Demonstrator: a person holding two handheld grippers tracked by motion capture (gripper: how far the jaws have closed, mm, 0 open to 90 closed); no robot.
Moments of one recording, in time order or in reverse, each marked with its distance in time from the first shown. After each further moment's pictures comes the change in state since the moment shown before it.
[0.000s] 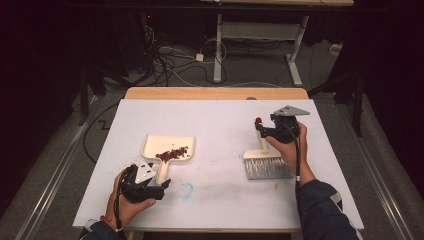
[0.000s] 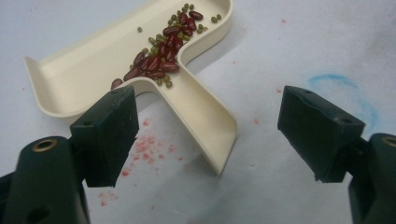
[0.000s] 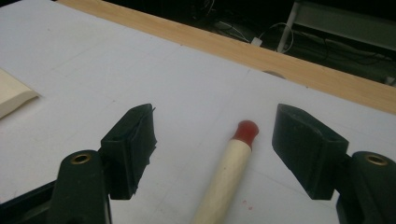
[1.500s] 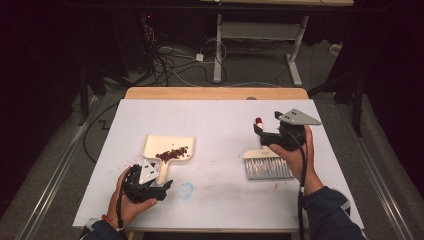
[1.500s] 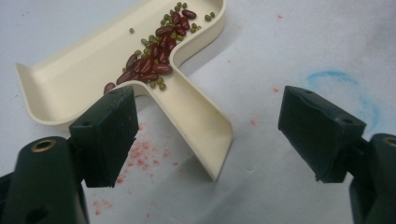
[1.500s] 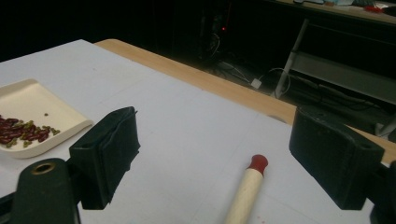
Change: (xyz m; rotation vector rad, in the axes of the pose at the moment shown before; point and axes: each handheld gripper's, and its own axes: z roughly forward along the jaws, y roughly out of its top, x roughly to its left) left arm -0.003 0.002 0.004 0.012 0.004 0.032; right arm 0.035 0.014 -0.057 -0.154 0.006 -0.070
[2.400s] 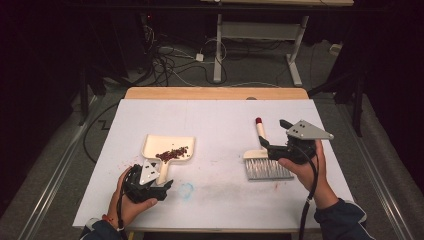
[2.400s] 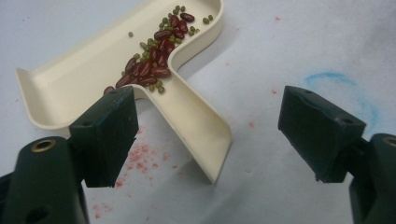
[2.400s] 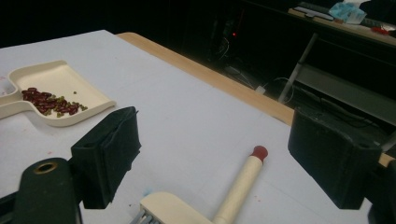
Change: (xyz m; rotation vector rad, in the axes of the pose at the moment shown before) left arm -0.001 0.001 0.000 -0.008 0.003 0.015; right arm 0.011 -0.005 -0.040 -0.008 0.034 -0.100
